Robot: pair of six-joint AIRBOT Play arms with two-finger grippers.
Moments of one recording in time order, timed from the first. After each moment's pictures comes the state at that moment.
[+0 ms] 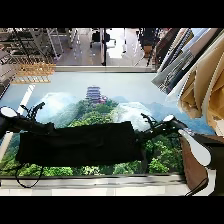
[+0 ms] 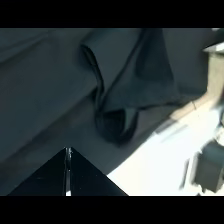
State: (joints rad) left arm 0.24 -1.41 1.14 0.93 -1.41 -1.16; right arm -0.07 -1.78 1.14 -0.71 1.36 0.76
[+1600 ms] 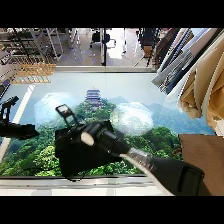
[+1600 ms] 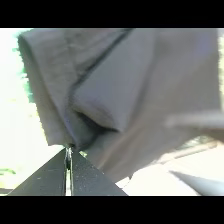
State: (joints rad) left arm 0.34 -1.08 1.11 1.08 -1.46 -1.19; right arm 0.92 -1.74 1.73 -1.30 0.84 1.70
